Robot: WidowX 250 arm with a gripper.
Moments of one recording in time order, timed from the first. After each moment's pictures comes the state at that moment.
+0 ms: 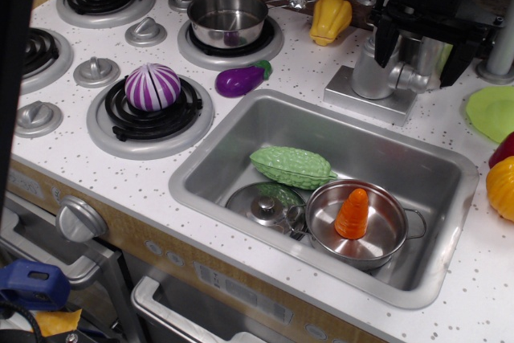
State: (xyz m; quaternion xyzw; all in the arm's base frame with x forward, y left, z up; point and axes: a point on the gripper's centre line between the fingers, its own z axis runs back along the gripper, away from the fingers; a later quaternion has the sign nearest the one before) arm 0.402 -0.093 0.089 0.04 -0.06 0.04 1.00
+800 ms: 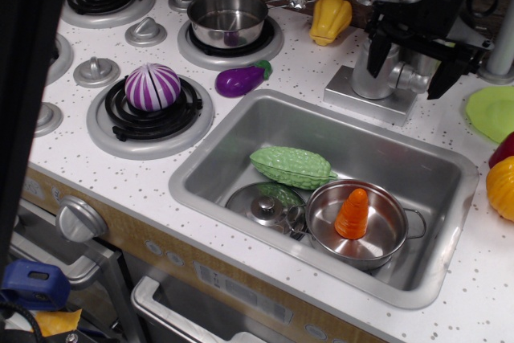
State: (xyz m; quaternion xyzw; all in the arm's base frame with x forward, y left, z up) arm 0.410 -0.091 0.071 0.08 -0.08 0.05 0.99
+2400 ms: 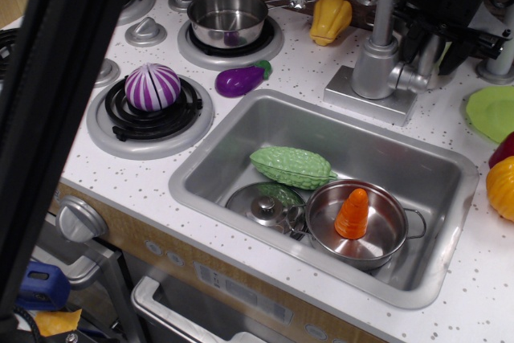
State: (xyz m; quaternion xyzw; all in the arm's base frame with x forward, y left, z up) arm 0.457 -0.086 0.070 0.08 -0.15 0.03 0.99
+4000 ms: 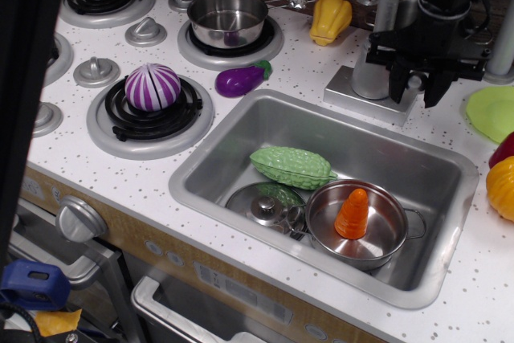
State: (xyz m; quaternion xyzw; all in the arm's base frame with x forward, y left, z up) arm 0.409 -0.106 0.045 0.01 -0.11 0.13 0.99
